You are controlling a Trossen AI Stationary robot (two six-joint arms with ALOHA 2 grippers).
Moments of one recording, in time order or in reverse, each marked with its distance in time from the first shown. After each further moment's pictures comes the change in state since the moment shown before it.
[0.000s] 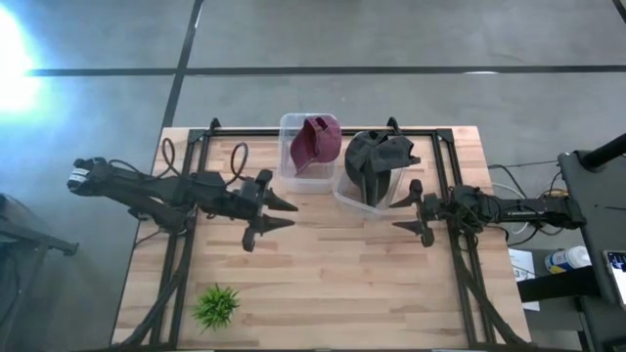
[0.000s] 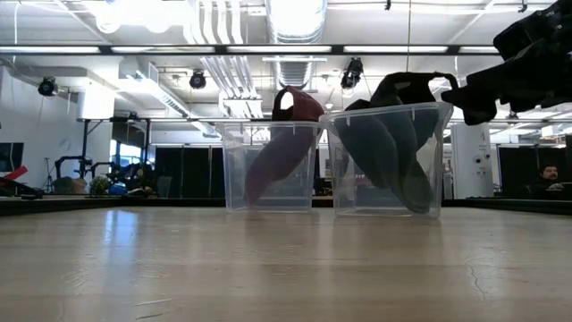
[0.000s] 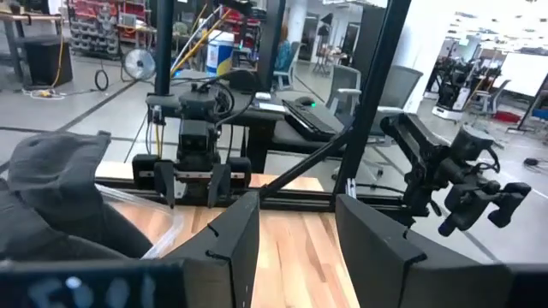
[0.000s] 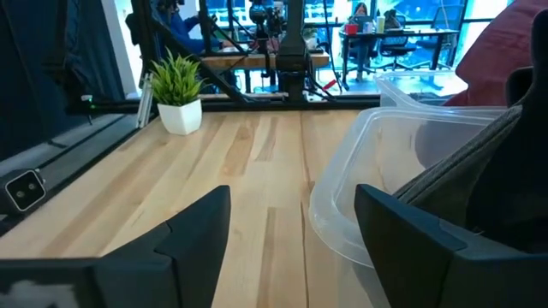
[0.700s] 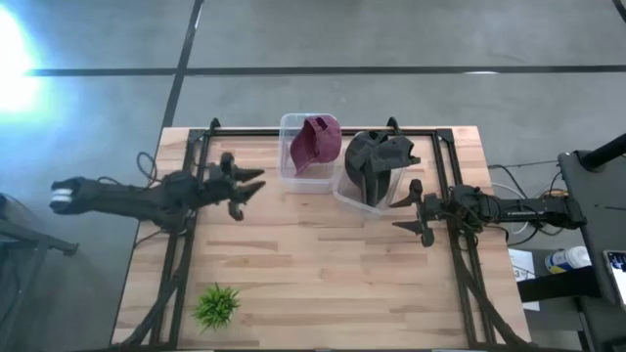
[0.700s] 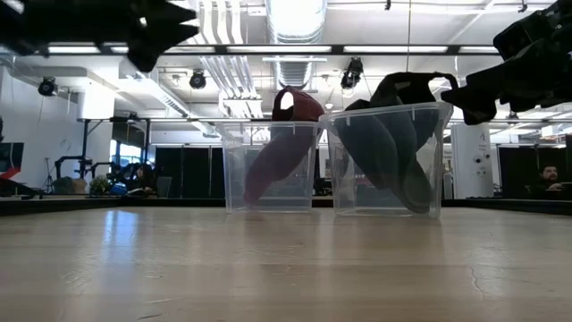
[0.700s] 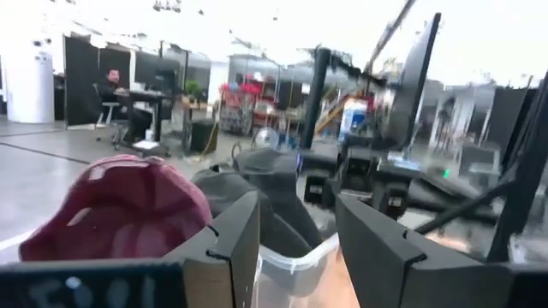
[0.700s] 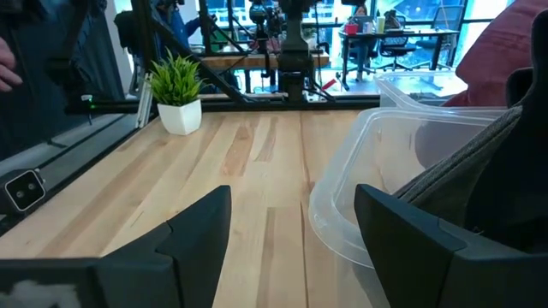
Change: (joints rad) left arm 0.223 -0.398 -0.616 0.431 -0.181 0.077; right arm 0.000 0.002 0.001 0.003 0.000 -0.001
